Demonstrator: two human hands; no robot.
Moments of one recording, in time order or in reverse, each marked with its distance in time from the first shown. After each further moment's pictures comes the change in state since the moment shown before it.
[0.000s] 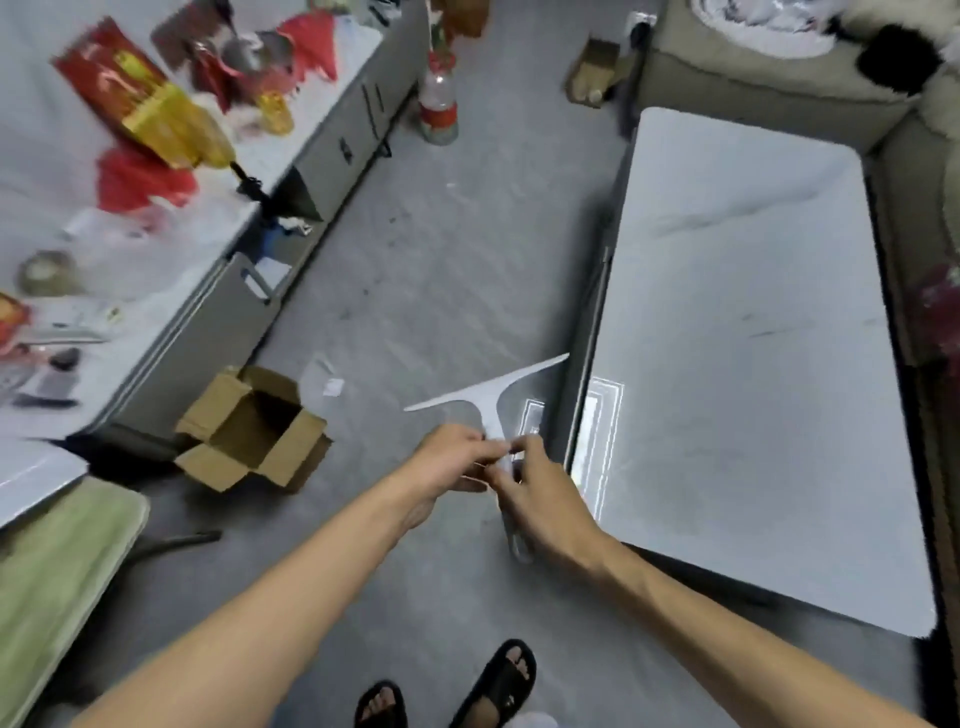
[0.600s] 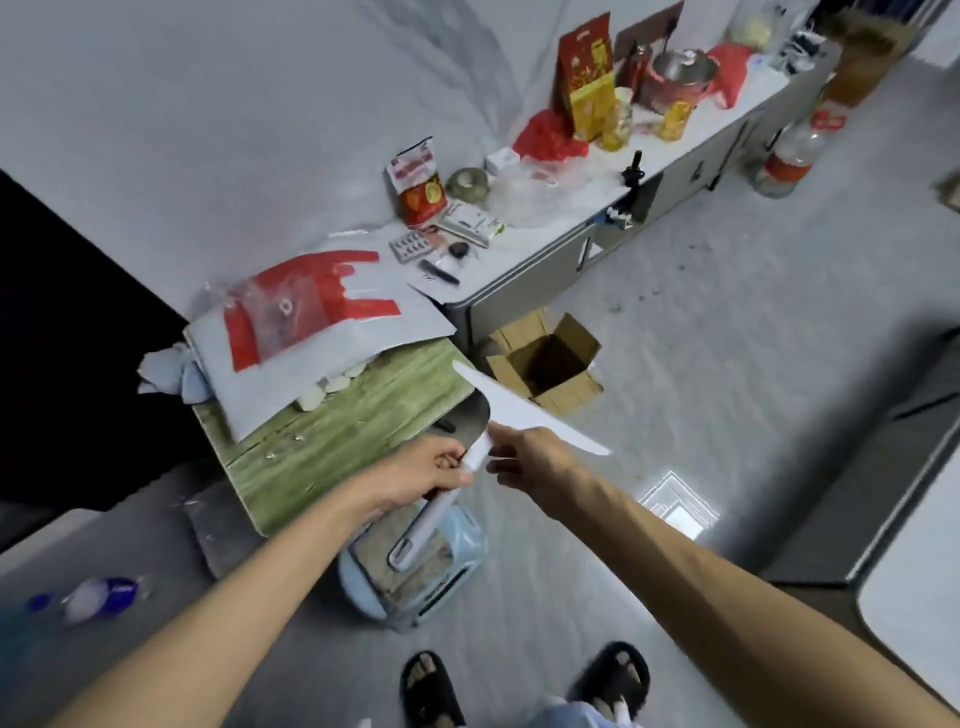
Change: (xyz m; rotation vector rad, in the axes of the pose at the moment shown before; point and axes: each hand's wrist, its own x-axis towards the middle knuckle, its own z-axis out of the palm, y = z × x) left_hand -0.358 -0.301 -0.337 0.036 0.418 0.002; right_hand -0.147 -0.263 0.415 0.389 -0.599 0.208
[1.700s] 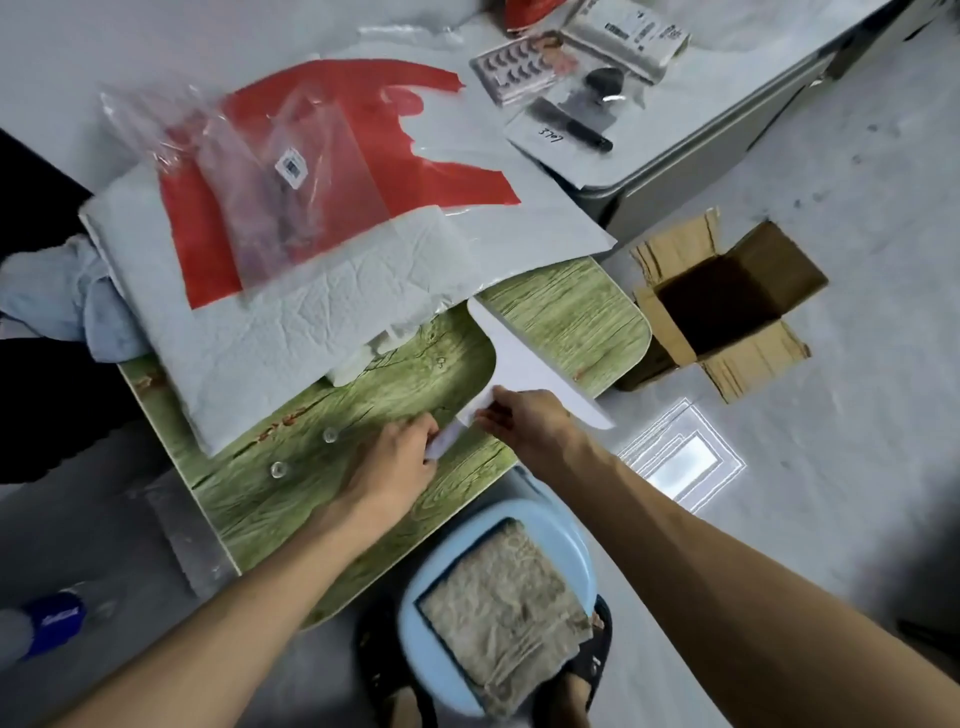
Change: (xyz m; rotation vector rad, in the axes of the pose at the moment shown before) left_hand 0.245 -0.379 -0.178 0.466 0.362 -0.057; right_hand 0.425 0.112 0.241 0.297 0.077 0.174
